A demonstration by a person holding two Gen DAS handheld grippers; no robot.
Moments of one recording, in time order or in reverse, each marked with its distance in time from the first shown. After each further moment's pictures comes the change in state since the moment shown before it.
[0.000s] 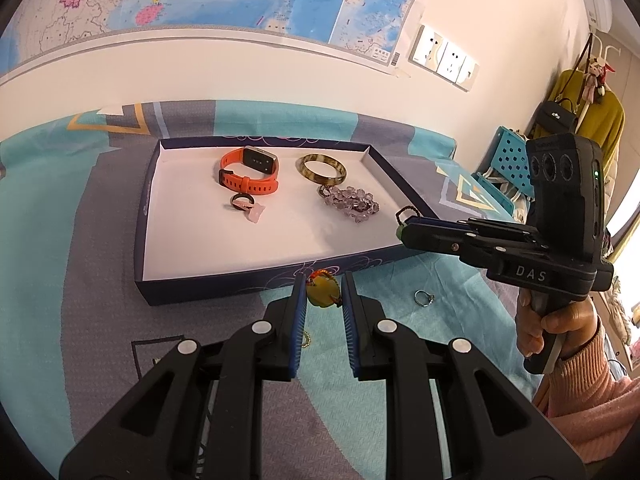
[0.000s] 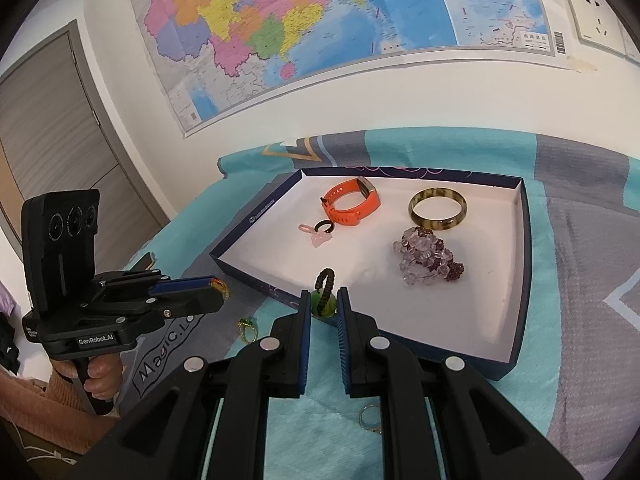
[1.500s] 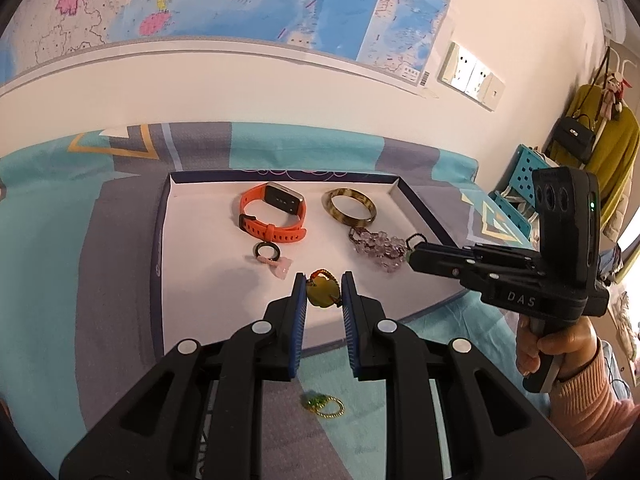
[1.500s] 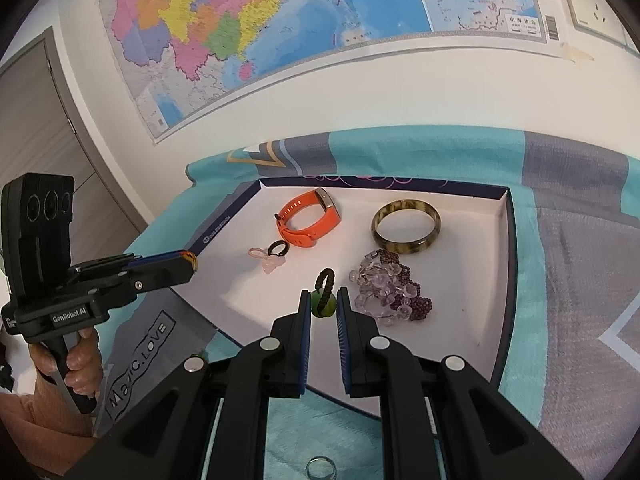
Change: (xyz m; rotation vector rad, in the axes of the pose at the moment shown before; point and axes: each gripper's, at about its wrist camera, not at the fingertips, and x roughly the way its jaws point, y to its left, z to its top) left arm 0.023 0.022 0.045 -0.029 -0.016 0.044; right arm 0.029 -0.033 0.027 0.042 0.027 -0.056
